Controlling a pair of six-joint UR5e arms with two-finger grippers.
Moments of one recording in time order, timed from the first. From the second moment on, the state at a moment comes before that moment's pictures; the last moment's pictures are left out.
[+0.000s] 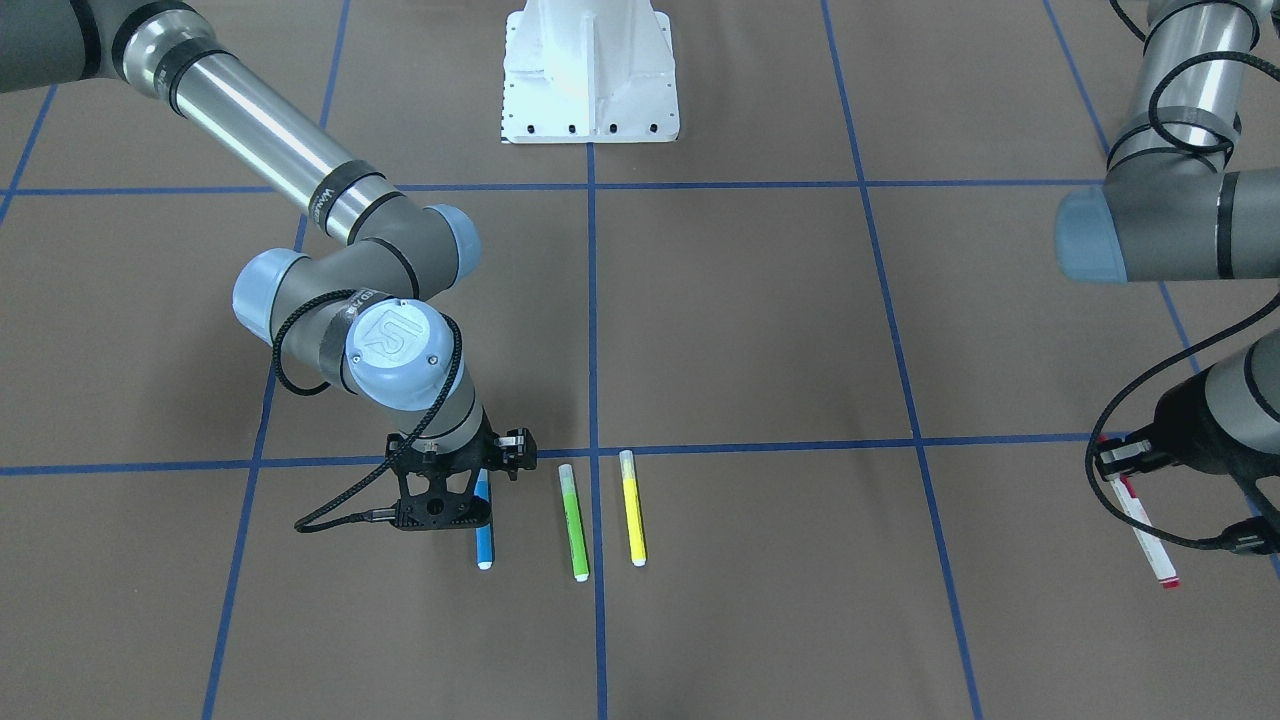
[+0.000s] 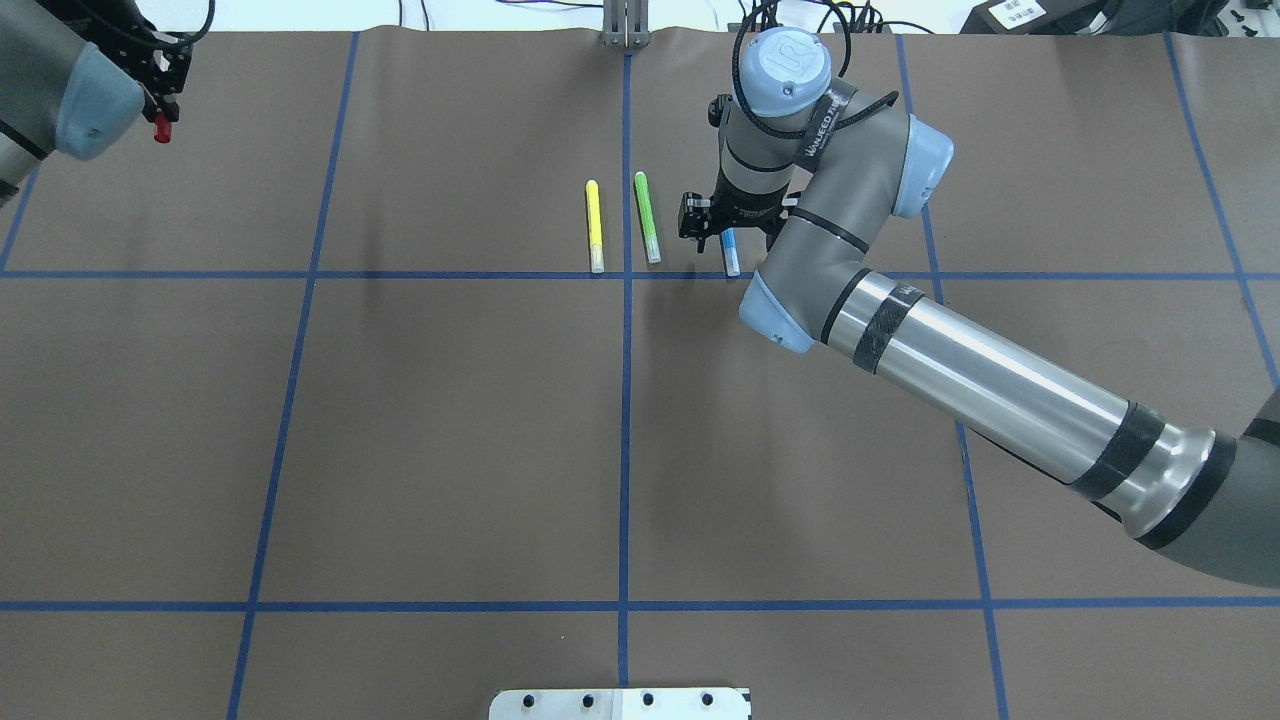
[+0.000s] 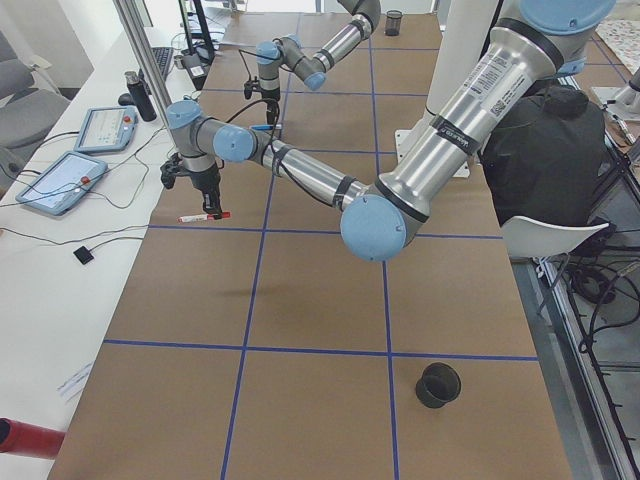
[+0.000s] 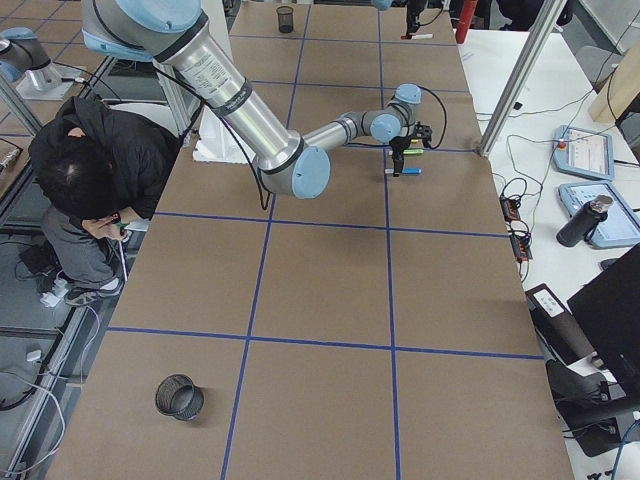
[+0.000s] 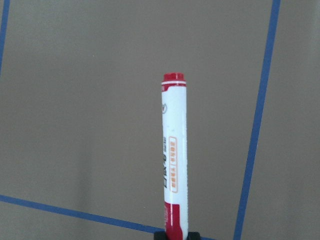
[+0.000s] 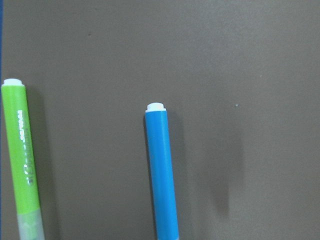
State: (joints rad) left arm -1.20 -2.21 -1.36 -1.42 -2.21 -0.61; right arm 0.75 -0.68 1.07 -1.32 2.04 0.99
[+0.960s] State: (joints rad) left arm -1.21 -2.18 -1.40 -1.42 -2.24 -0.61; right arm 0.74 -0.69 1.06 -1.32 2.04 0.99
